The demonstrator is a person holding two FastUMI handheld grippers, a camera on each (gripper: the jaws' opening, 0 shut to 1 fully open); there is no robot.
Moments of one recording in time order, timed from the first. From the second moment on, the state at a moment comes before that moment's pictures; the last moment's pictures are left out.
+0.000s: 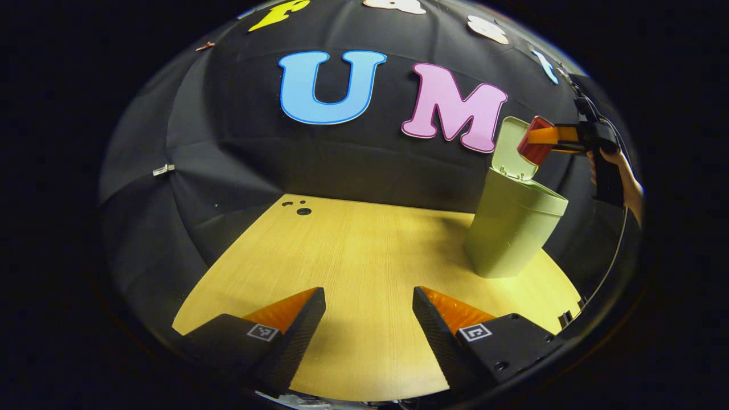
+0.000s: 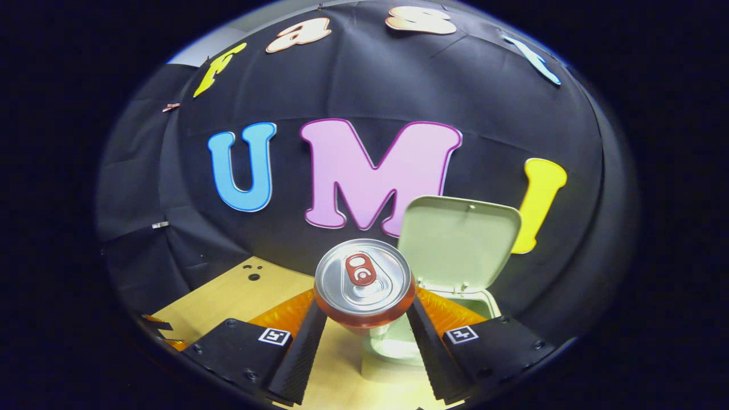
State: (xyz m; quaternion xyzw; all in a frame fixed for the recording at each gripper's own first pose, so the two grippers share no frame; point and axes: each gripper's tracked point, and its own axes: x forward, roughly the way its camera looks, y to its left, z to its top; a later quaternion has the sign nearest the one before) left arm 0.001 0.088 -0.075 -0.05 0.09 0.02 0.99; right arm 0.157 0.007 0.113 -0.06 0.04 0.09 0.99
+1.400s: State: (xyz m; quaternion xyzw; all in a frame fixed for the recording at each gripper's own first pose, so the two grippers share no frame) left arm 0.030 0.033 -0.064 -0.06 0.11 0.07 0.99; right arm 0.203 -0.068 0.063 -0.04 0.08 0.08 0.99
